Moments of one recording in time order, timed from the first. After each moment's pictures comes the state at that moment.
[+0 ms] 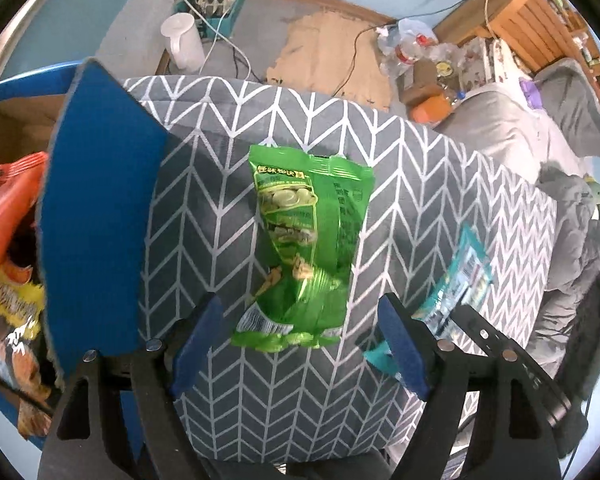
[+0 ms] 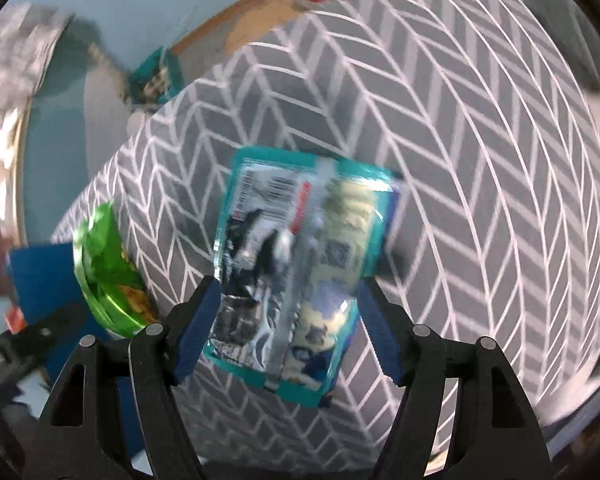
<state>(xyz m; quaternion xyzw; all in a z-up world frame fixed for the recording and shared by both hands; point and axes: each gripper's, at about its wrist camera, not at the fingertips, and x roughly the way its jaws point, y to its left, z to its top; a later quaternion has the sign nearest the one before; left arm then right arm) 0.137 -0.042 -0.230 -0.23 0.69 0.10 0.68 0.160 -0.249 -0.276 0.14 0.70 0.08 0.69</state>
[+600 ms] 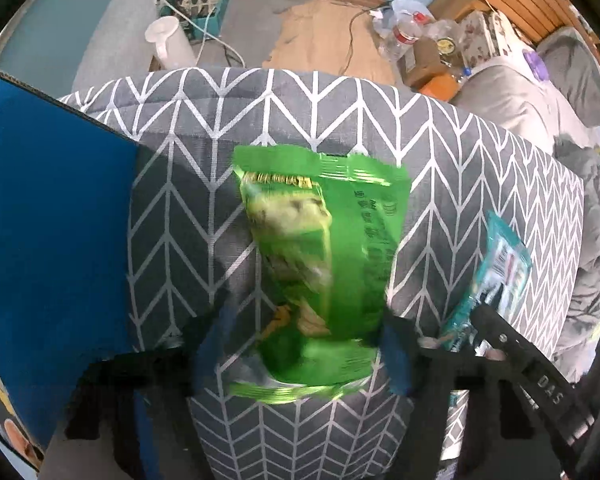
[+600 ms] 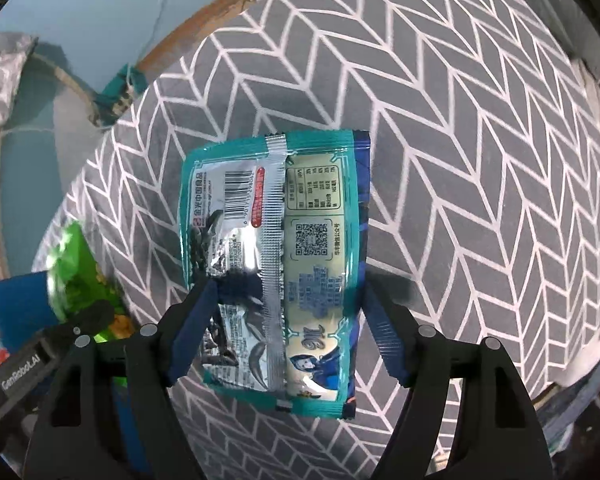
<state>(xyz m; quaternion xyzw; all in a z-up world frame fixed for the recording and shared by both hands) 0.148 -0.036 -0.270 -0.19 0.71 0.08 0.68 0.156 -0.227 -0.295 0.14 0.70 0.01 0.70</state>
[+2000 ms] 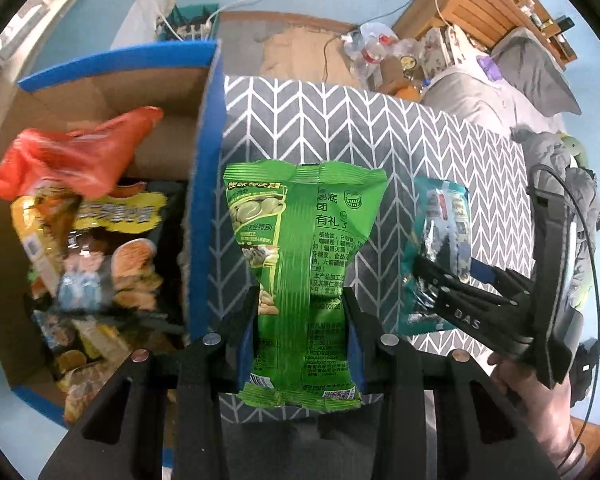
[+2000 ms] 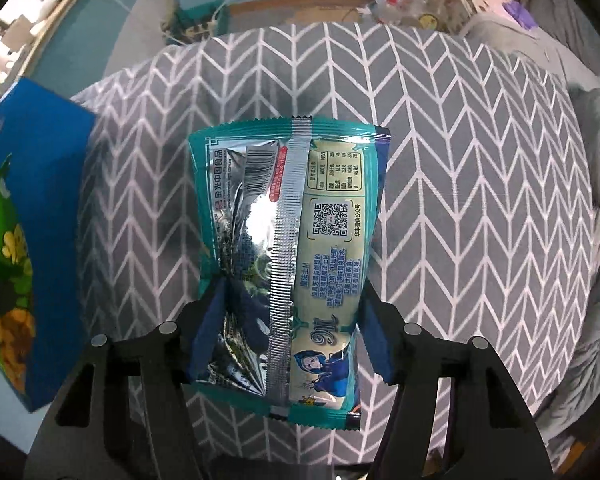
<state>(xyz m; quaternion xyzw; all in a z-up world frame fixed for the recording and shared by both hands) 0.048 -0.006 -0.172 -0.18 0.66 0.04 0.73 0.085 -0.150 -0.266 -0.07 0.67 0.16 0.72</state>
